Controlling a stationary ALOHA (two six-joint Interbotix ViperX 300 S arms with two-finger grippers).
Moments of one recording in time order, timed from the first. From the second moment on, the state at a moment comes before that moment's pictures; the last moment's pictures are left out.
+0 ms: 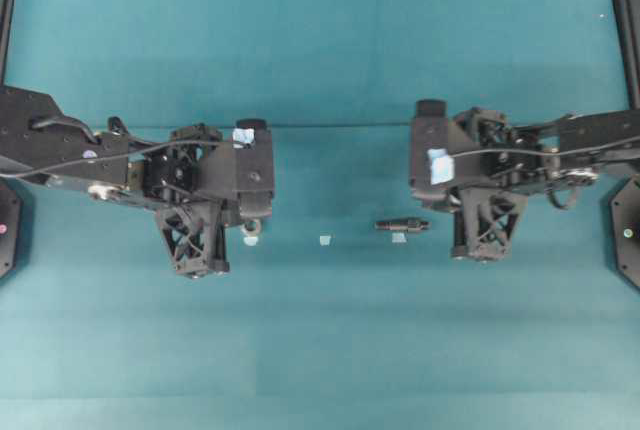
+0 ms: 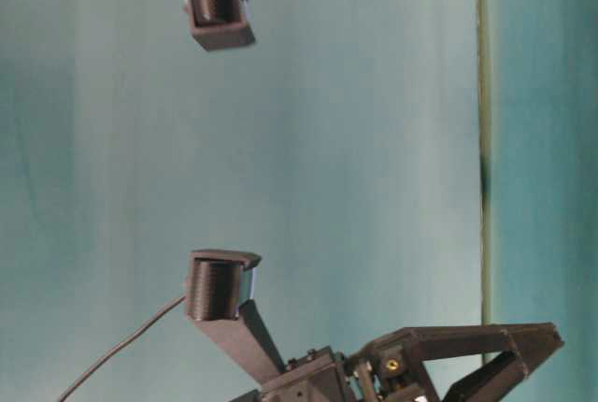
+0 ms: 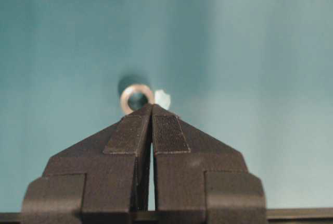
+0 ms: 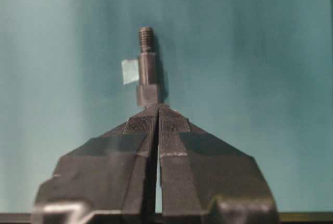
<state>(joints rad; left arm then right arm) 0.01 -0.07 0.62 0.02 0.50 -0.08 -0.06 -0.19 0.74 0.02 0.54 -0.02</state>
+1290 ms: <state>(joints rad) 0.01 0.03 0.61 0.02 0.49 -0.07 -0.06 -0.08 0.73 0.02 0.53 -0.03</state>
